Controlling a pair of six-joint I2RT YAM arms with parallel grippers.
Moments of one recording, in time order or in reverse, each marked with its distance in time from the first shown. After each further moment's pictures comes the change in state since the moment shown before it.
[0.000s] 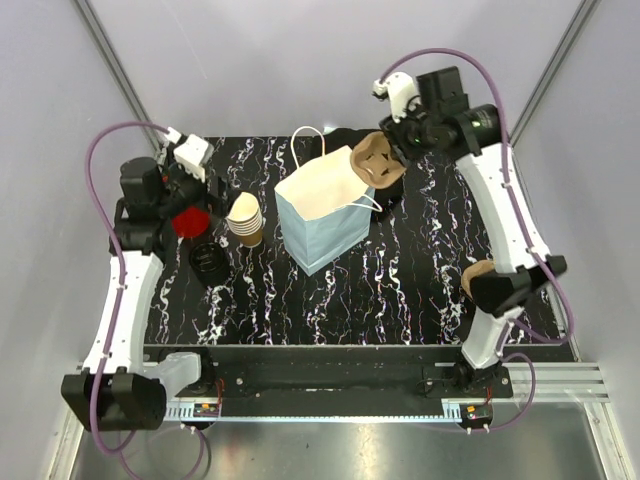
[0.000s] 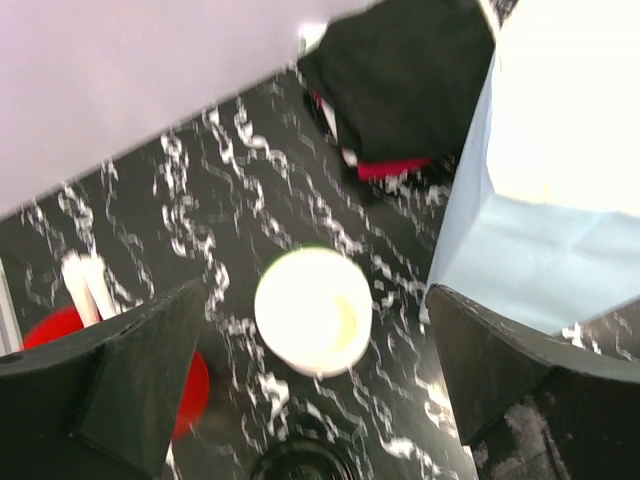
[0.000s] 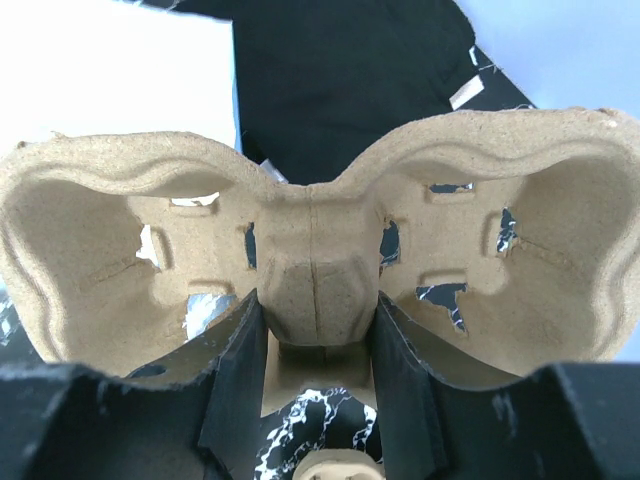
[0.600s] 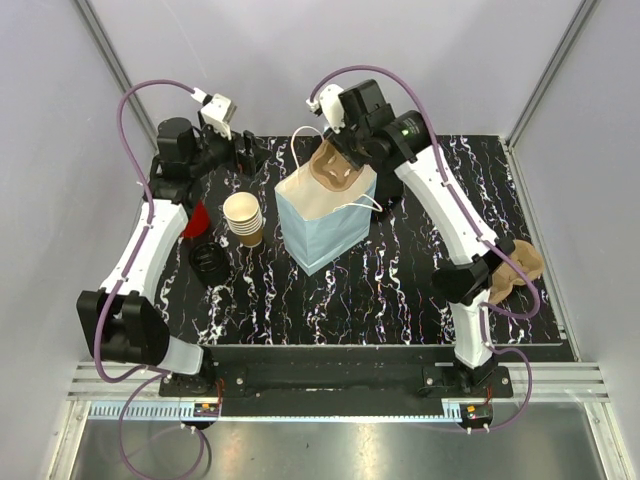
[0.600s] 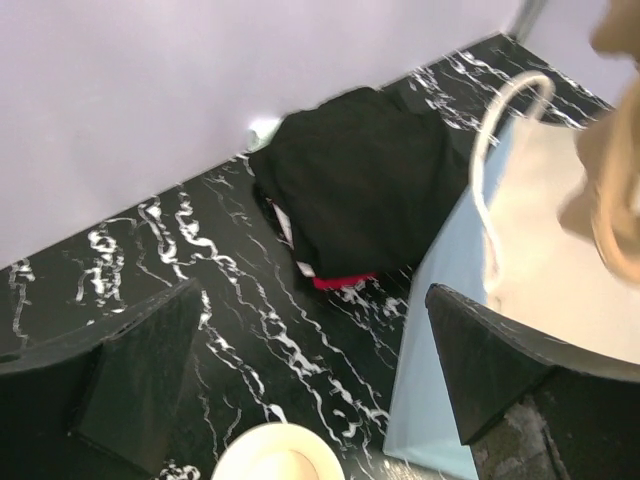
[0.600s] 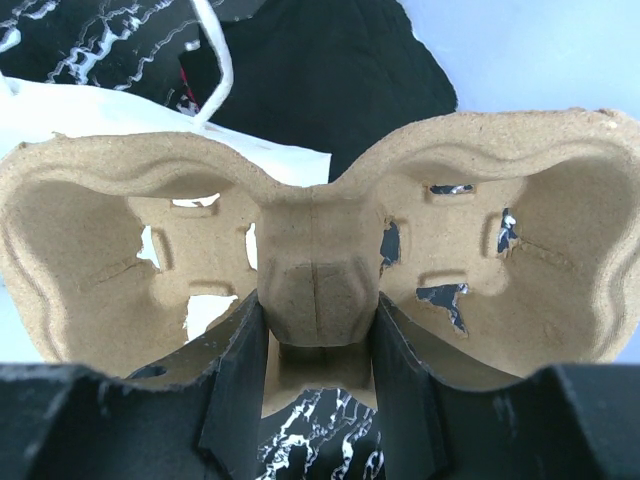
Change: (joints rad) left arm -0.126 0.356 0.212 0.270 -0.007 -0.220; right arm 0.277 0.248 0.251 0.006 0.330 0.001
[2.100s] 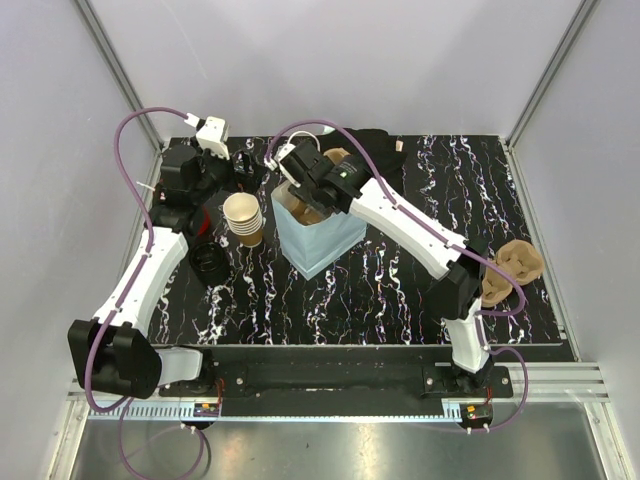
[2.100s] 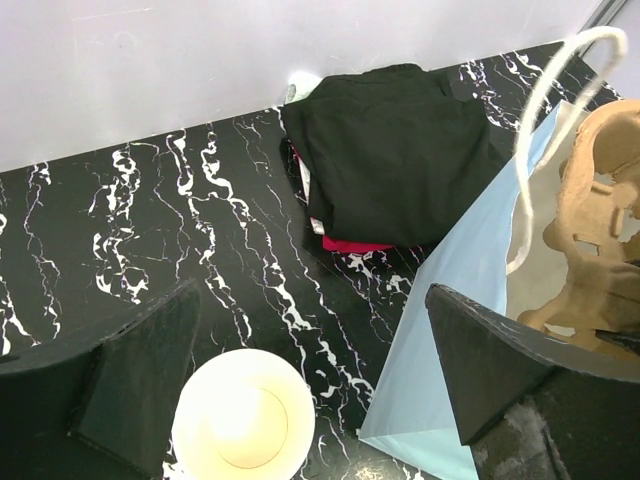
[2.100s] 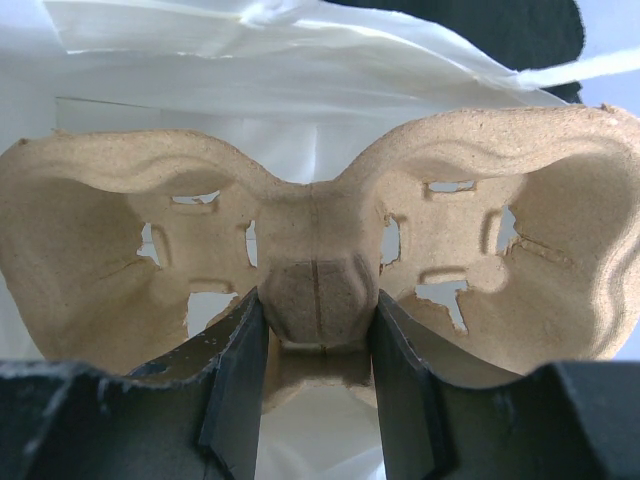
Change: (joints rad) left arm -0.051 -0.164 -0.211 0.029 -0.225 -0.108; right arm 0.240 -0.018 -0.339 0.082 0.189 0.162
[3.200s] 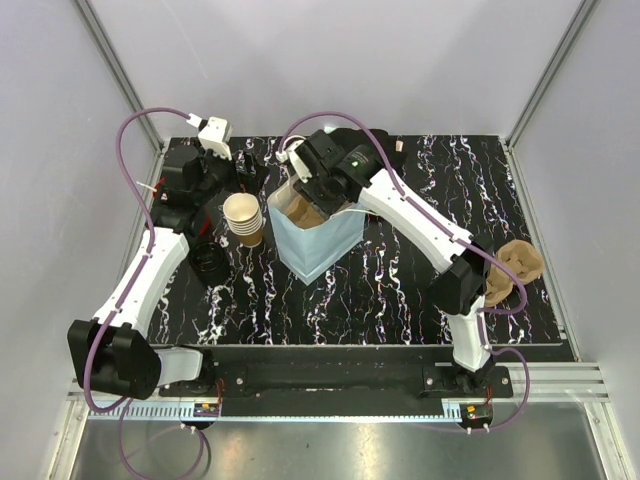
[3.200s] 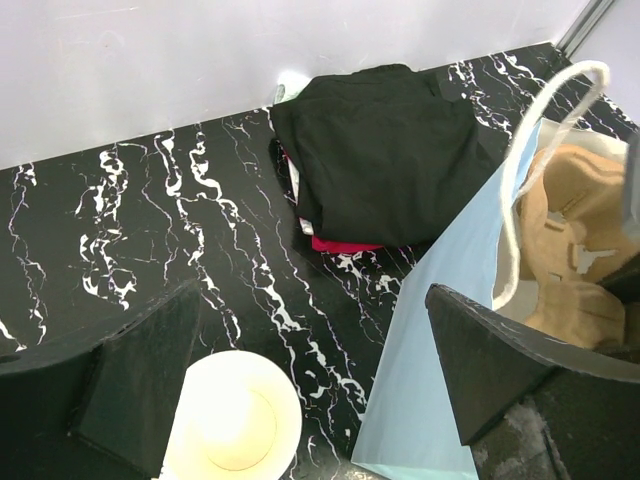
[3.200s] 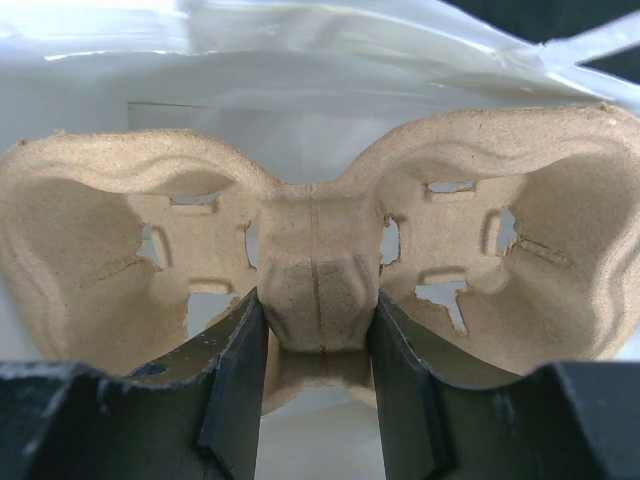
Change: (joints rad) left arm -0.014 -0.002 0.000 0.000 0.001 -0.014; right arm -0.073 -0.003 0.000 -0.027 -0.251 0.074
